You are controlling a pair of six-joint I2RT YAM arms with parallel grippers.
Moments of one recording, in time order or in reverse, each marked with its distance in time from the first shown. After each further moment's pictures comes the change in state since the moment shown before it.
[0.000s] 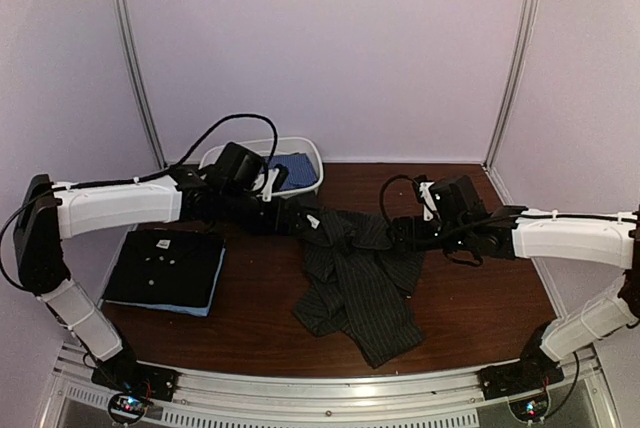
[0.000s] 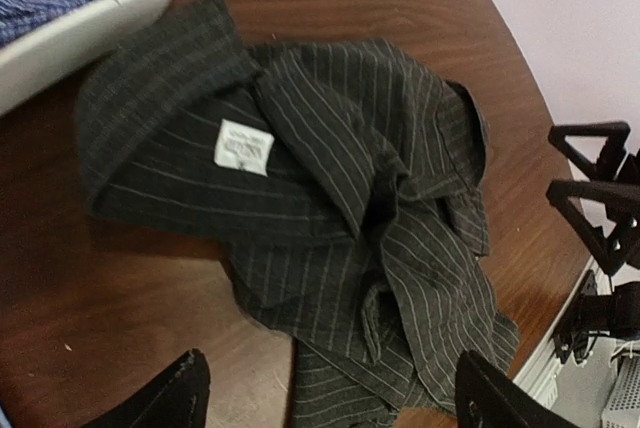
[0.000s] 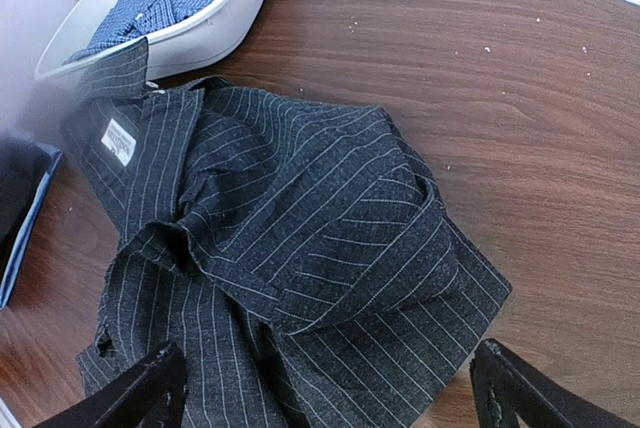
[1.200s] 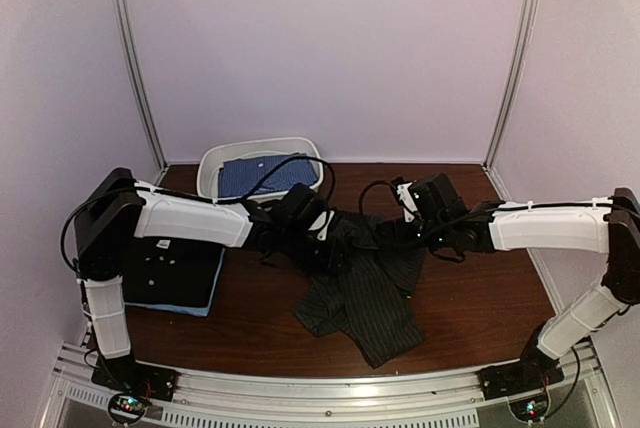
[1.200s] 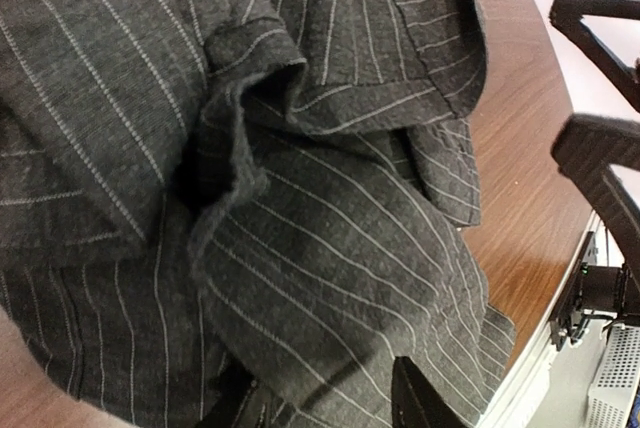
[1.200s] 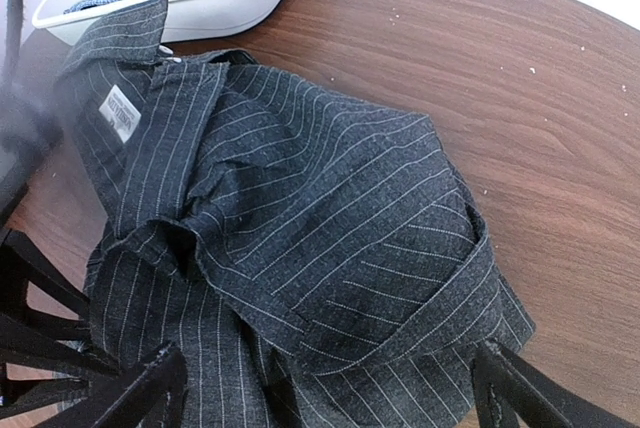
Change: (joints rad) left arm -0.203 0.333 0.111 0.135 0.060 -0.145; right arm 0.035 0.145 0.090 0.012 -0.002 -0.121
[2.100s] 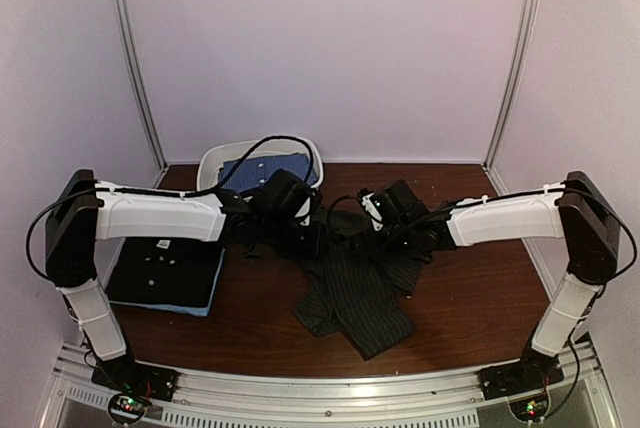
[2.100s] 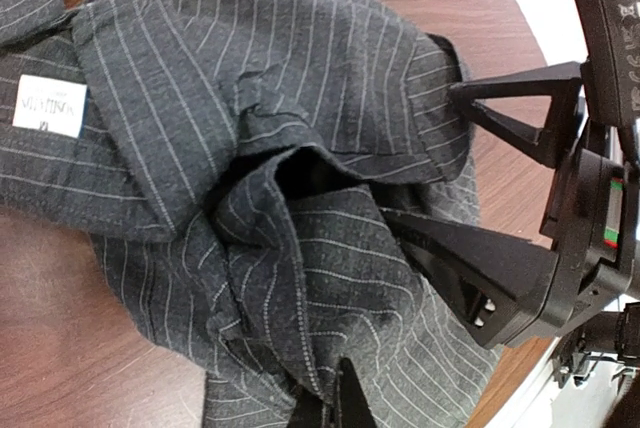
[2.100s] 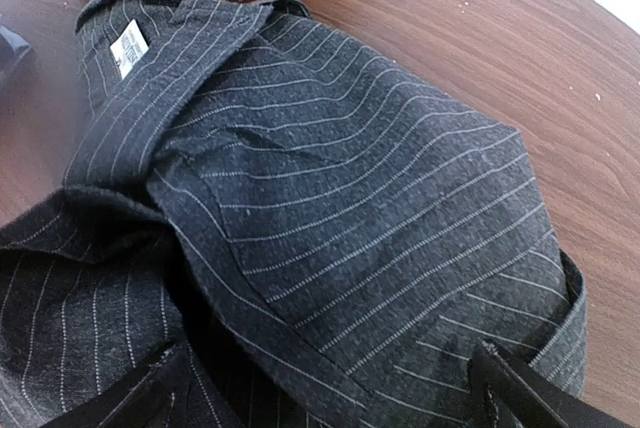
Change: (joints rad) left arm 0.000 -0.153 -0.042 -0.061 -0.196 -0.024; right arm 0.069 0.231 0.157 -0.020 0.042 -0.080
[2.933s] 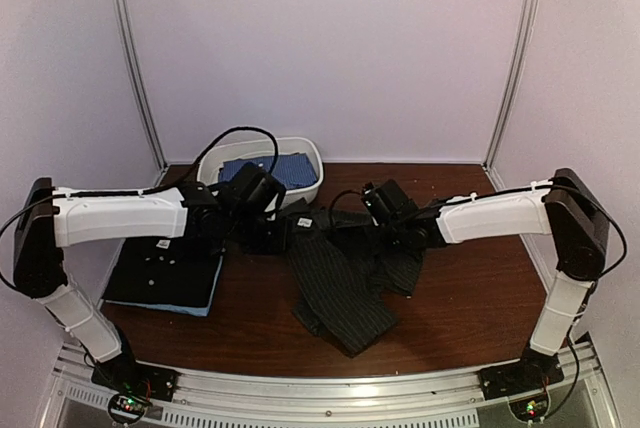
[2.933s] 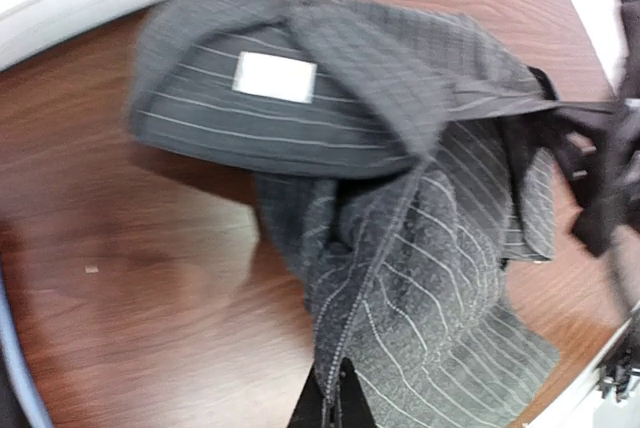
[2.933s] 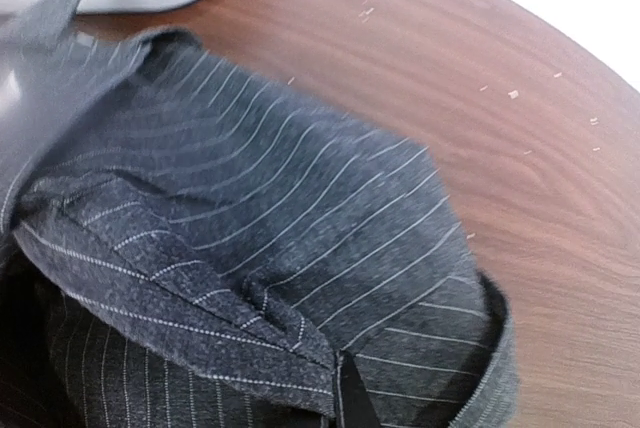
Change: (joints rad) left arm 0.049 -0.180 -0.102 -0.159 -0.136 0.004; right arm 0.007 0.093 0.072 -0.027 0.228 0.025
